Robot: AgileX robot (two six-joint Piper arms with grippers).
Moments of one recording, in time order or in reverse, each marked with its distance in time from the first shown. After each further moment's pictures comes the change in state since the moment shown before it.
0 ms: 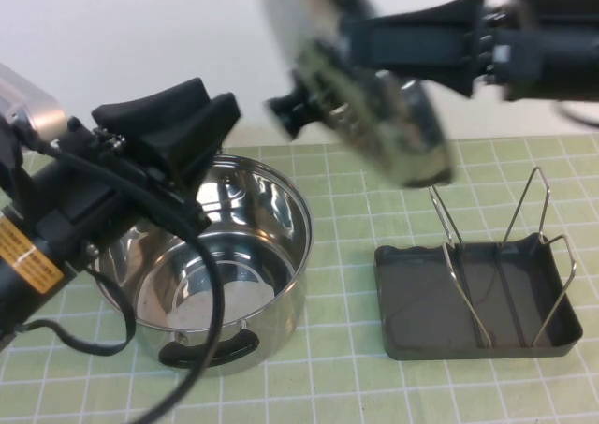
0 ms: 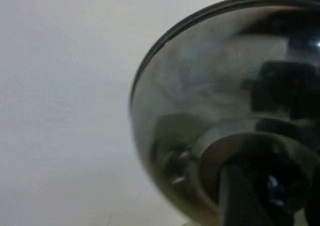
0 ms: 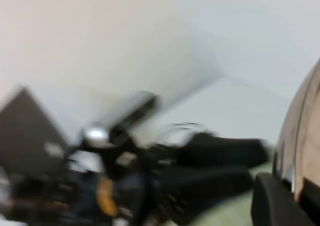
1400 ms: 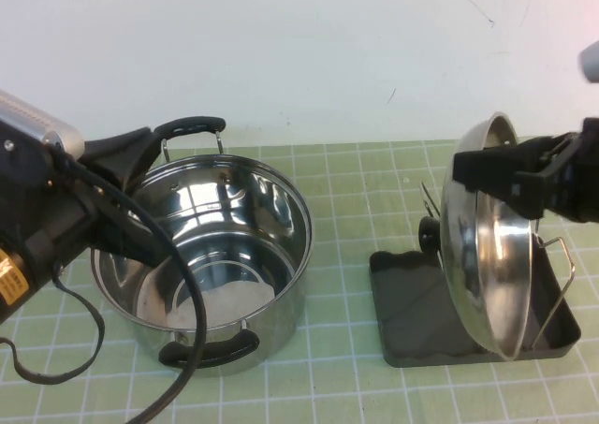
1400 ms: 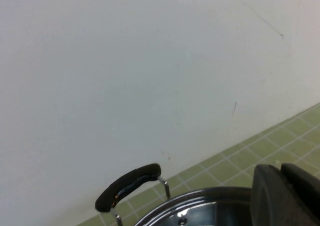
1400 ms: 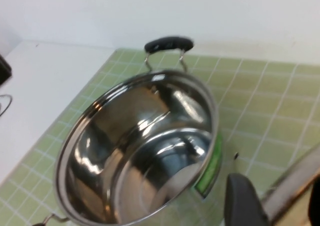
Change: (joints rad) right arm -0.047 -0.187 0.394 -0.198 -0.474 0.081; left arm 0.000 -0.147 0.000 -0.010 0.520 0.251
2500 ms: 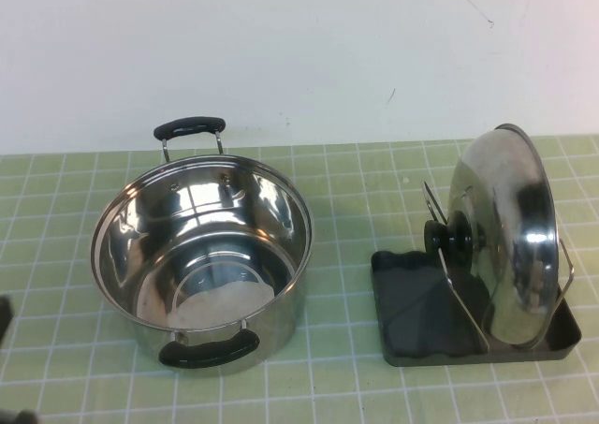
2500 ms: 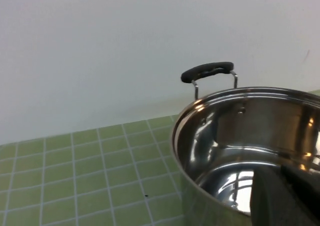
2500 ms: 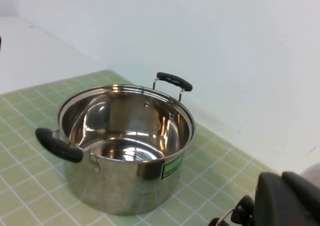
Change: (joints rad) right arm -0.115 -0.746 0.306 -0.265 0.103 -0.177; left arm 0.002 -0.656 0.343 -0.020 0.474 -0.135
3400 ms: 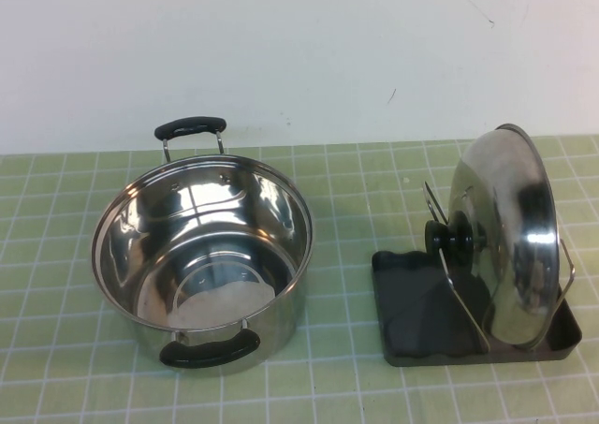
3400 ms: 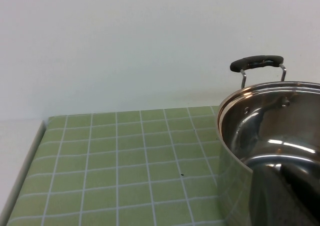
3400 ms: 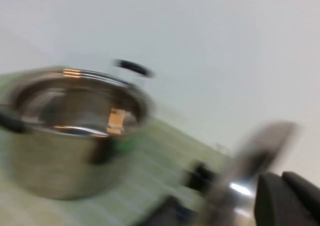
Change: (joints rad) right arm 0.000 -0.213 0.245 0.070 -0.174 -0.123; left arm 0.000 -0.217 0.014 -0.016 0.249 -0.022
